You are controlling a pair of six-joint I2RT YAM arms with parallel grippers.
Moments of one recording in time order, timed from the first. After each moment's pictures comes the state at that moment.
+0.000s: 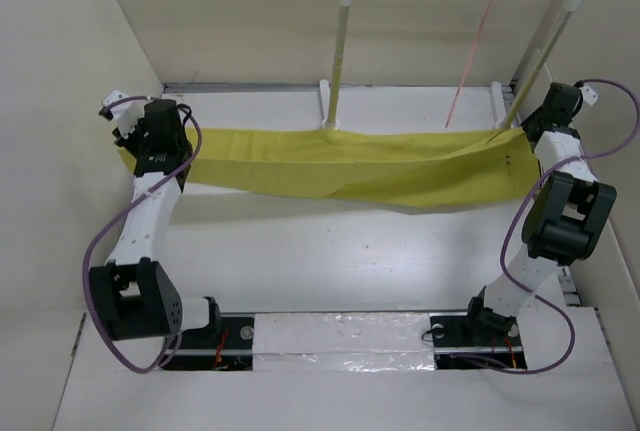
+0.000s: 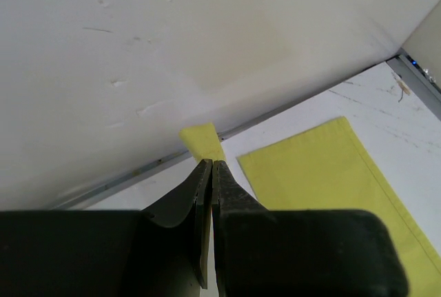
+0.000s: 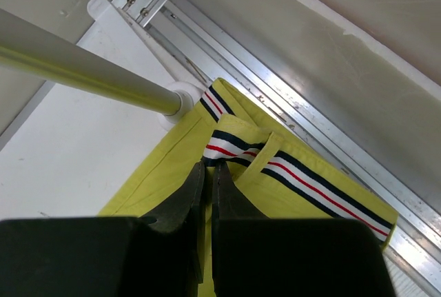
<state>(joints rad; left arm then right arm) 0.07 1.26 1.07 -0.24 -0.93 -0.43 -0.38 1.80 1.40 -0.12 0.24 0.44</state>
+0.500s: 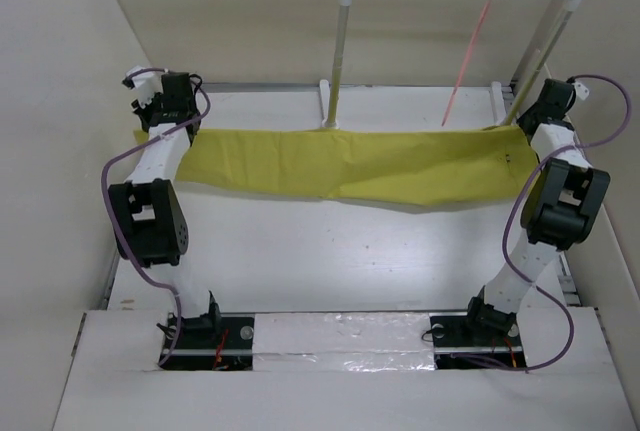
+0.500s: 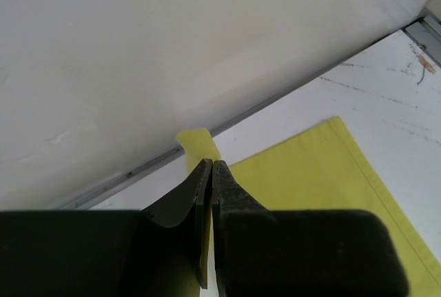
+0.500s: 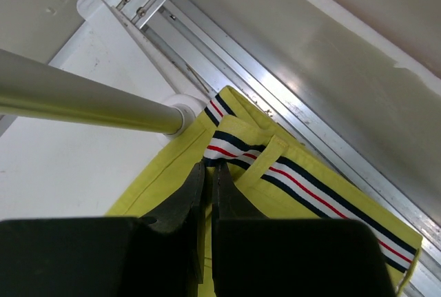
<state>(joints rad) 0.07 1.73 1.41 -0.31 -0.93 -0.42 -0.37 1.93 1.51 -0.12 0.24 0.41</state>
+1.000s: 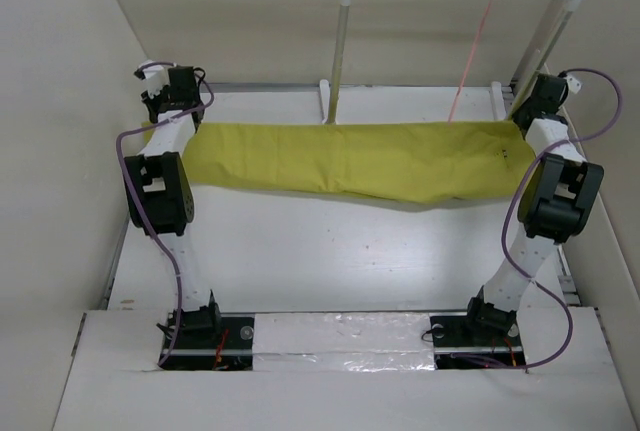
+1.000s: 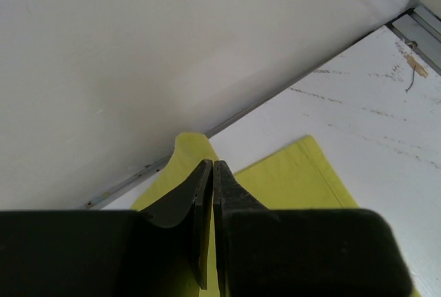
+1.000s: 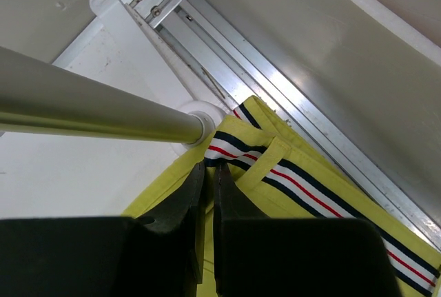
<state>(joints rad) 0.09 2.04 1.65 -0.24 -0.90 -0.35 -0.34 2.01 1.59 -0.13 0.25 0.39</state>
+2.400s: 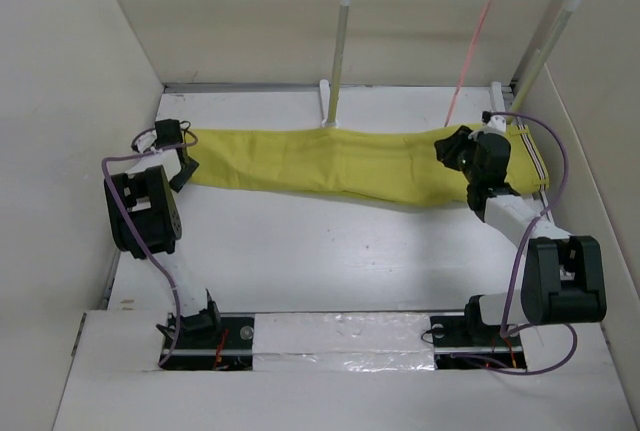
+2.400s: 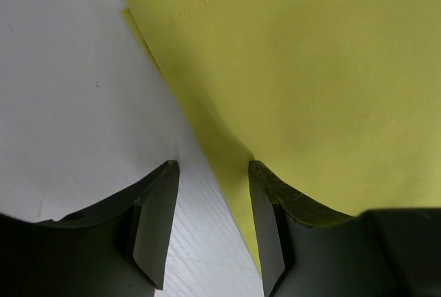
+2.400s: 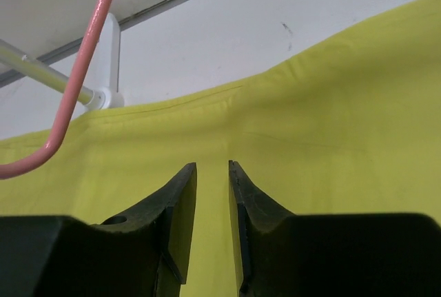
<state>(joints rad) 0.22 1.87 1.19 -0.37 -0.32 -0.75 0.02 1.36 0.71 0.40 -0.08 0.47</state>
